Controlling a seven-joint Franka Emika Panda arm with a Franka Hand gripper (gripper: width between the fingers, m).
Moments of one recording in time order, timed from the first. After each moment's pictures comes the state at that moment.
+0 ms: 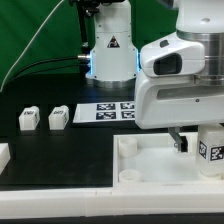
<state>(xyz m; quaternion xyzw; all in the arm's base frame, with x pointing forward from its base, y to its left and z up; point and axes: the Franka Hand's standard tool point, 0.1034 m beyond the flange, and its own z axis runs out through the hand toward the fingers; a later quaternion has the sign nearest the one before) 0.622 0.116 0.068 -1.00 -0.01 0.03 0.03</state>
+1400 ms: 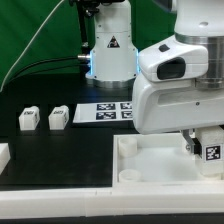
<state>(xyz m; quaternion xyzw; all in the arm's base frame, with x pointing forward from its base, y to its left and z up) 0.621 0.113 0.064 -1.00 -0.04 0.03 0.03</state>
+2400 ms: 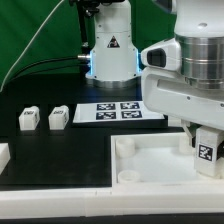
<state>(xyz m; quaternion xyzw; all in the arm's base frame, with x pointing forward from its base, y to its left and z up) 0.621 0.116 0.063 -0.90 0.43 0.04 0.02</state>
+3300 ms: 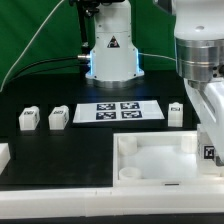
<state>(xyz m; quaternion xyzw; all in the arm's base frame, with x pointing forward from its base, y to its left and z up) 0.619 0.122 0.062 -0.70 0.71 0.06 0.02</state>
